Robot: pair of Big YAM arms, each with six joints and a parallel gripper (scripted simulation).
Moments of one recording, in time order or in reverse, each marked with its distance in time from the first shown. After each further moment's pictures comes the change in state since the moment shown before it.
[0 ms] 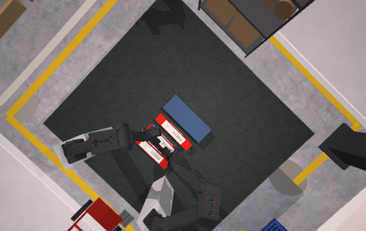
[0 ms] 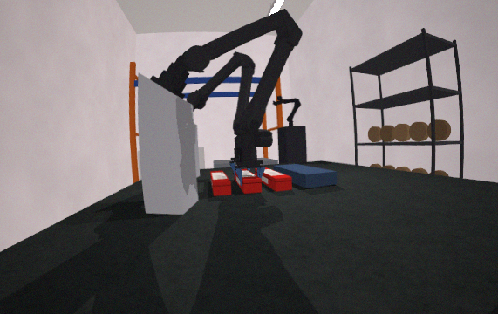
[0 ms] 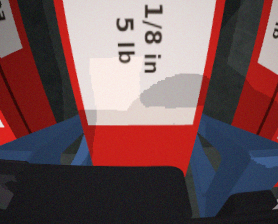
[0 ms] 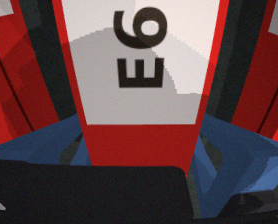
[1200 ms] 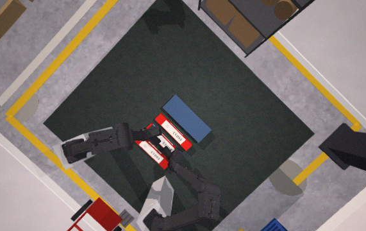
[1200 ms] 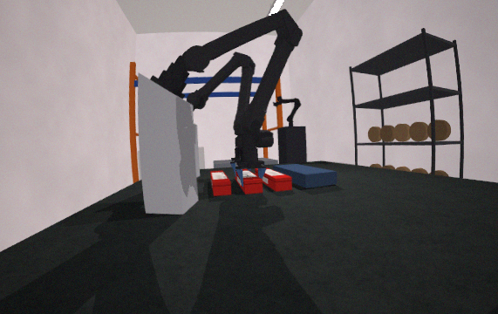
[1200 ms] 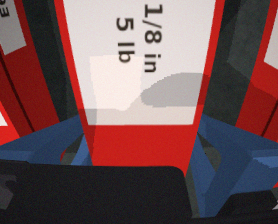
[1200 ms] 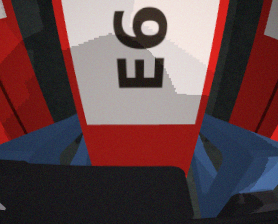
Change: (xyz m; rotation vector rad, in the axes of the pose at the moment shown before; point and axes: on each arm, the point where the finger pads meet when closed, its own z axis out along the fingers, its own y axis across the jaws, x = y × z) left arm 0.002 0.004 0.001 -0.004 0.002 -0.001; right arm -0.002 -0.004 0.003 0.002 -0.006 -0.001
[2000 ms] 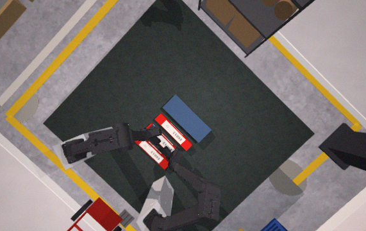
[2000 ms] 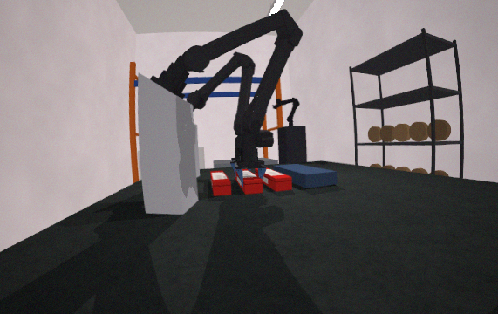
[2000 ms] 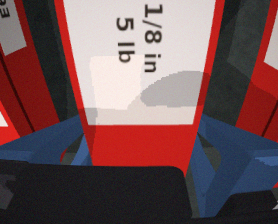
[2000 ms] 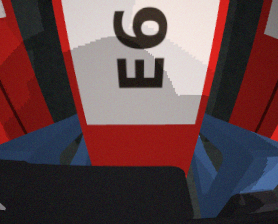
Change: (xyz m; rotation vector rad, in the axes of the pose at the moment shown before) left arm 0.000 0.000 0.000 0.001 -0.001 0.000; right arm 0.000 0.000 0.000 0.000 0.000 0.000
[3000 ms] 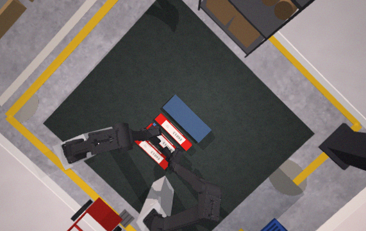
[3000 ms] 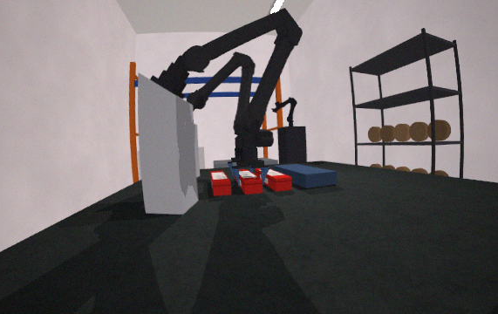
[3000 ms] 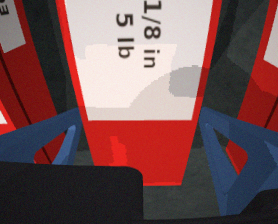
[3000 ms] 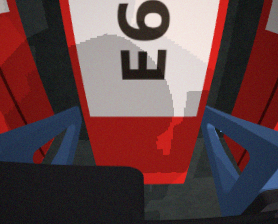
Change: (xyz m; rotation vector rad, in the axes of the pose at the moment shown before) left arm 0.002 -0.001 -0.001 0.000 0.006 0.000; right arm 0.003 0.002 -0.003 -0.002 0.006 -0.001
